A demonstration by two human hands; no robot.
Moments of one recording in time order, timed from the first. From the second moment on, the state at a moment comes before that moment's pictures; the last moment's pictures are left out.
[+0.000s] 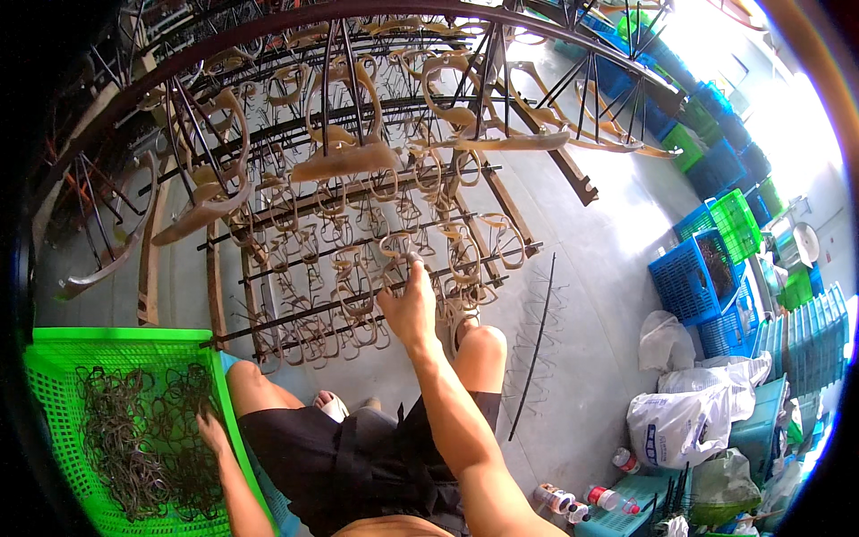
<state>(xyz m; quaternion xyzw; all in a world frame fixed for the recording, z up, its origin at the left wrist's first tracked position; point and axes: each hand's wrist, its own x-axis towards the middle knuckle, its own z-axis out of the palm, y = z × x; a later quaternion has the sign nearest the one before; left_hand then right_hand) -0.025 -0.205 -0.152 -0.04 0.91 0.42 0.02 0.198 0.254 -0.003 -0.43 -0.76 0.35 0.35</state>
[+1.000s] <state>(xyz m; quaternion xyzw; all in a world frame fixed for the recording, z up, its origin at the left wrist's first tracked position) 0.025 -0.164 0.006 -0.01 0.65 0.76 0.01 0.179 0.124 0.048 -0.25 -0.84 0.33 0.36</state>
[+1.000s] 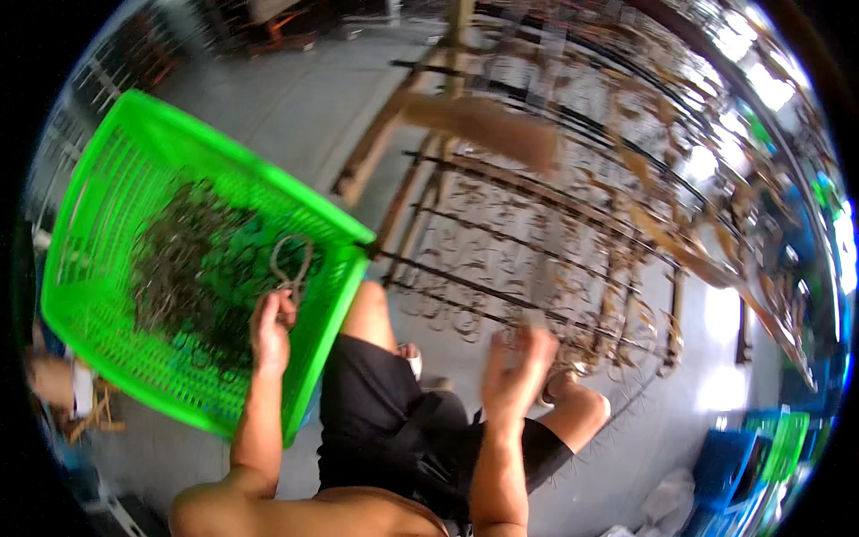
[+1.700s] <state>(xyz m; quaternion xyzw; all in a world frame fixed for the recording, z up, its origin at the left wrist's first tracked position) 0.036 -0.155 0.002 0.10 0.85 0.51 -0.06 0.102 0.138 -0.009 -0.42 -0.55 0.50 0.52</state>
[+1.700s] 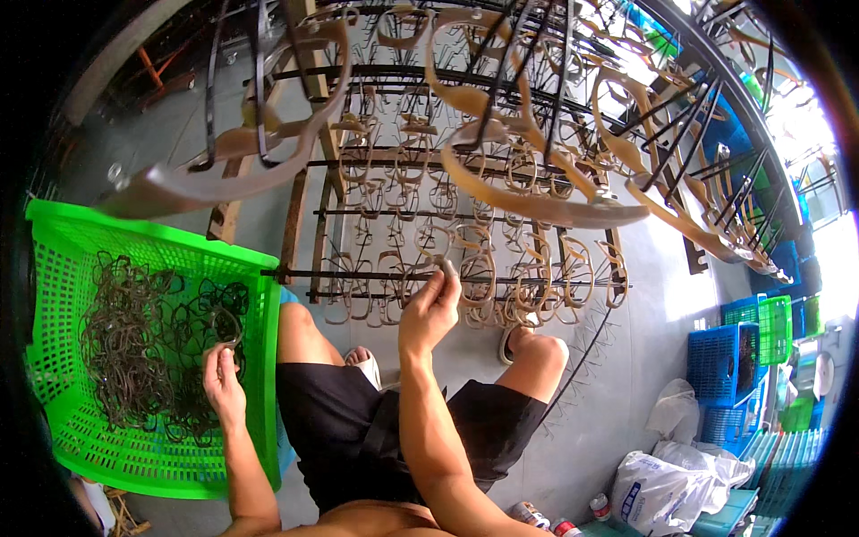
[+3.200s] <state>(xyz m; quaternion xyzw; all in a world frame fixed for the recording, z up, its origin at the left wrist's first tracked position) 0.047 -0.113 0.066 0.11 0.63 0.73 0.26 0.153 0.089 0.064 0.04 -0.75 0.66 0.00</state>
